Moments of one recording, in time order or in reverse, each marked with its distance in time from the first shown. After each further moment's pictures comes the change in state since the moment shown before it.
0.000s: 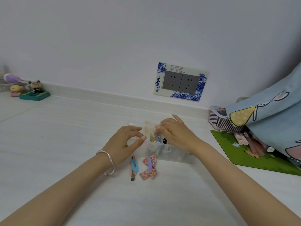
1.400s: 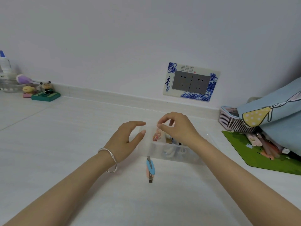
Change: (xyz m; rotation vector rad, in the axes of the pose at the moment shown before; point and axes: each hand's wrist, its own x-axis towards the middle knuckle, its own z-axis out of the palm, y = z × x) left_hand -0.006 -0.019 -0.033 -0.035 0.076 -0.010; right_hand 0.030 -0.038 0.011 0.274 0.189 0.247
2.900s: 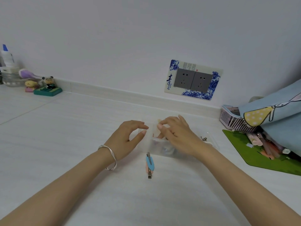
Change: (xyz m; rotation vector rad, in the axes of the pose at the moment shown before) left_hand -0.005 -0.002 0.002 0.035 -0.037 0.018; right_hand -0.025 0.002 0.001 -0.214 -0.217 -0.134
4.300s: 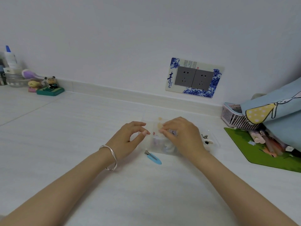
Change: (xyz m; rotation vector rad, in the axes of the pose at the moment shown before) left_hand -0.002 0.000 0.004 -0.049 -0.065 -0.035; right_hand -0.014 0.000 0.013 -0.007 0.437 -0.068
